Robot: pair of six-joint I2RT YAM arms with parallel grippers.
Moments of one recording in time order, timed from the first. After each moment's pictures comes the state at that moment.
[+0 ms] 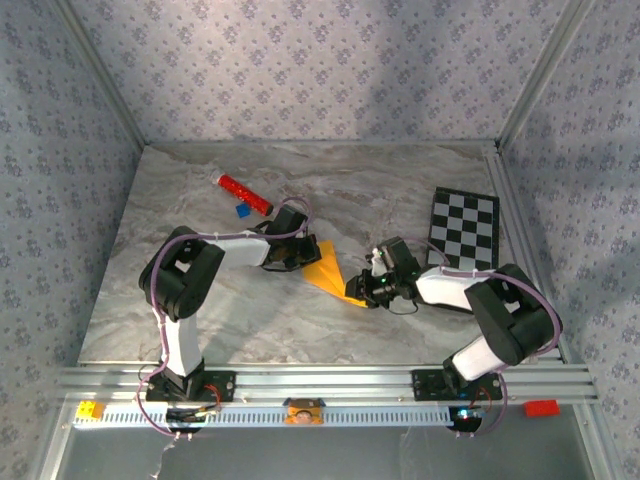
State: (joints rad) left arm -0.63 1.89 1.02 -0.09 0.29 -0.88; right arm 0.53 1.51 0.54 0.00 -0.63 0.87
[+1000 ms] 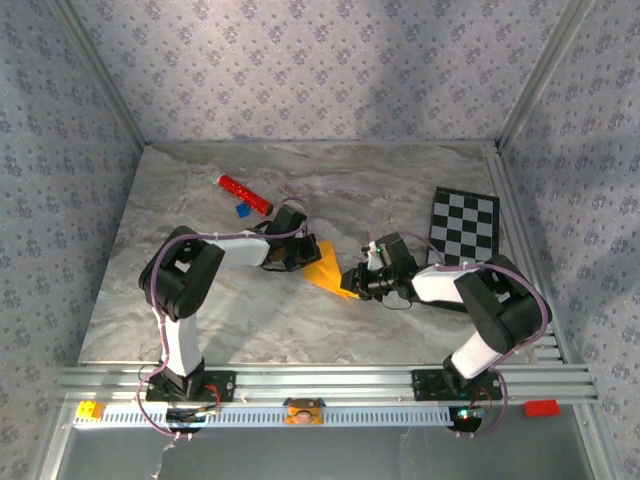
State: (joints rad) left arm -0.63 1.89 1.02 -0.08 0.30 -0.91; right arm 0.53 1.59 0.54 0.21 -0.64 0.90
